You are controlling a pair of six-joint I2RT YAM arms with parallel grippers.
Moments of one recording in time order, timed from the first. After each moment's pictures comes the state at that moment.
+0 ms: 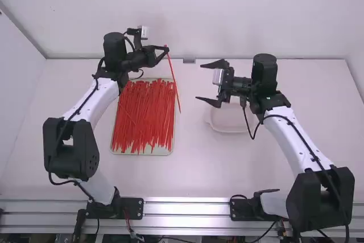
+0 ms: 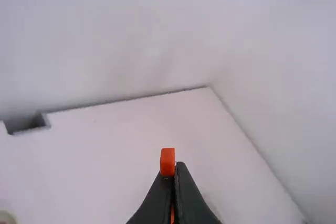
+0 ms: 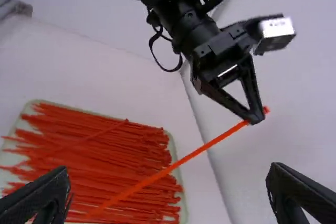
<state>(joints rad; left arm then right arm) -0.05 1.75 1.35 0.14 0.83 -0.49 0.18 1.42 1.05 -0.01 -1.14 -0.90</state>
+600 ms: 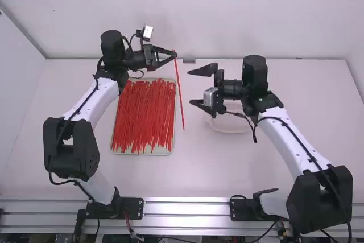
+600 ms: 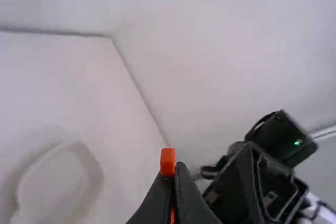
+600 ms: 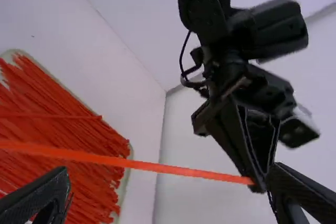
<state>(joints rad) -0.05 1.75 1.35 0.31 1.24 -0.98 0.26 1.42 1.05 -0.01 -1.16 -1.38</state>
